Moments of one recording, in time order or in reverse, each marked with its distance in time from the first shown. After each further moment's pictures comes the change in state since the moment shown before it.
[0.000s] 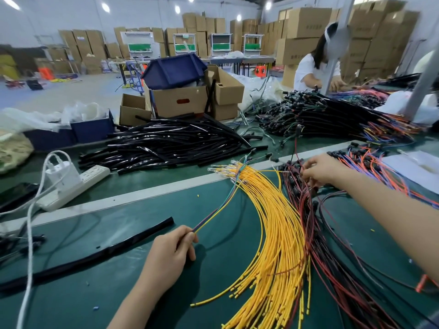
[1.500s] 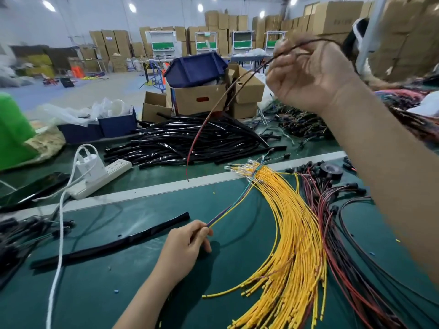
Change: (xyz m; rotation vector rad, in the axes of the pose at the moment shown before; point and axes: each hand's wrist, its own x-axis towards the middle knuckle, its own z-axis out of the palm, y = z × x) left_hand 0.002 -0.008 -0.002 -0.055 0.021 0.008; right_hand -0.092 -0.204 -0.029 1.545 -0.781 -0.319
